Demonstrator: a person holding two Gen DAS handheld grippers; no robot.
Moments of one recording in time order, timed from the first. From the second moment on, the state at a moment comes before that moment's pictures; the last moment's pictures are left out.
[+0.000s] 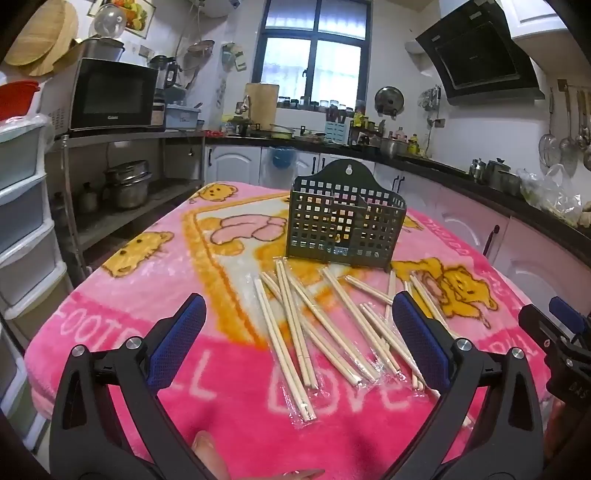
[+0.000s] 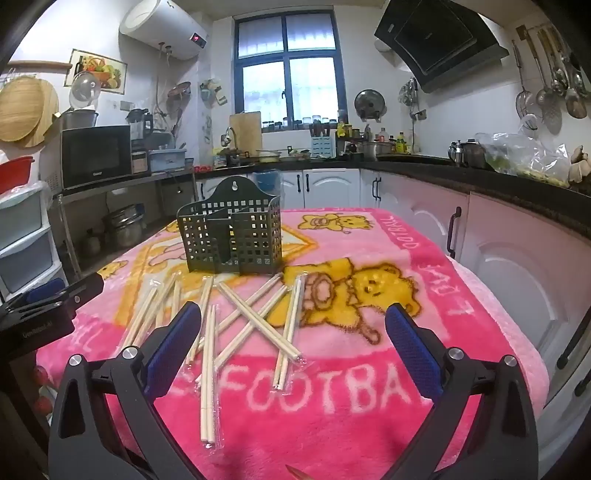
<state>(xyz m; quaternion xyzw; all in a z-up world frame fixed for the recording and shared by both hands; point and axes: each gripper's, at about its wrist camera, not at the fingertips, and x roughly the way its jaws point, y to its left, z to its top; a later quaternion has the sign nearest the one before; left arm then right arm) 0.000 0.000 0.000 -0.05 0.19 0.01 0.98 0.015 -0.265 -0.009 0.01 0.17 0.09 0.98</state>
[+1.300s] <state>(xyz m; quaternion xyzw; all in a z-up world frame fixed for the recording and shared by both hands) 0.000 -0.003 0.002 -0.06 0.19 0.01 0.98 0.009 -0.264 -0.008 0.00 0.17 0.09 0.98</state>
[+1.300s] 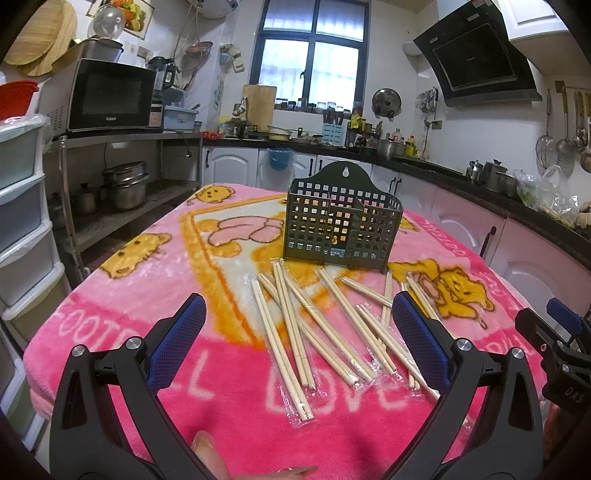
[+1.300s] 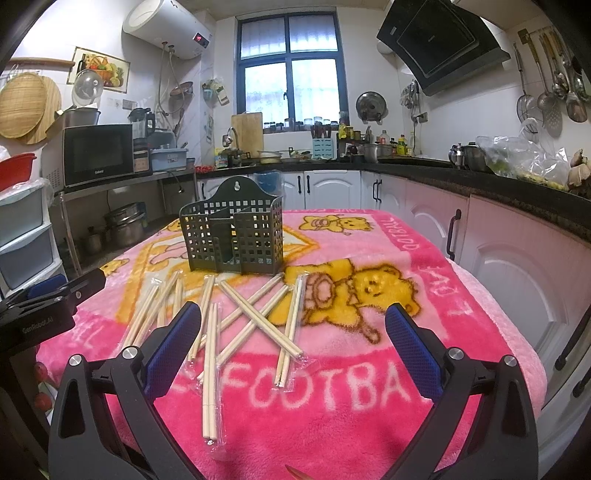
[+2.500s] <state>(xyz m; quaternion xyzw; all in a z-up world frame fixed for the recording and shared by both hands) 0.003 0.007 0.006 -0.10 0.20 0.01 0.97 0.024 -0.256 -0.011 -0.01 0.19 0.11 0.97</state>
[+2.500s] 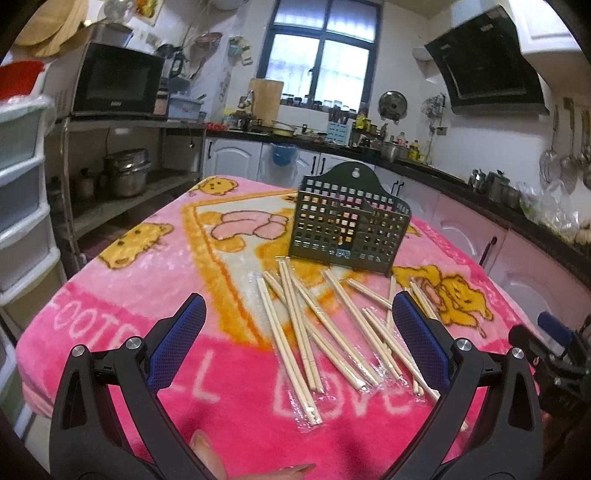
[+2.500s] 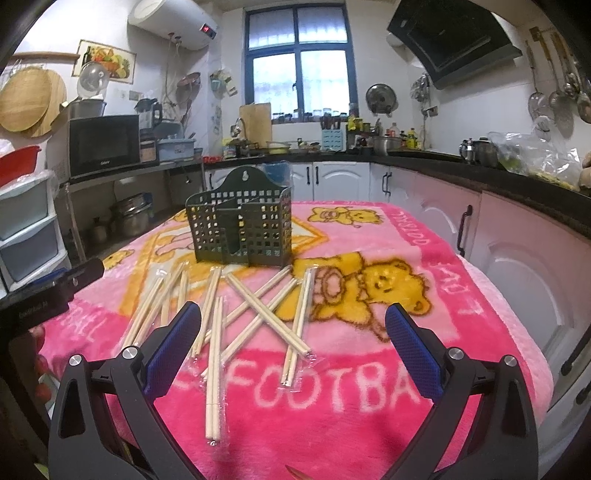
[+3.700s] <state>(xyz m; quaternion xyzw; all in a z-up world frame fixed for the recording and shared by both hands) 0.132 0.047 0.003 -0.07 0.32 -0.01 0.94 0.146 -0.184 -0.005 -0.12 0.30 0.22 0.92</state>
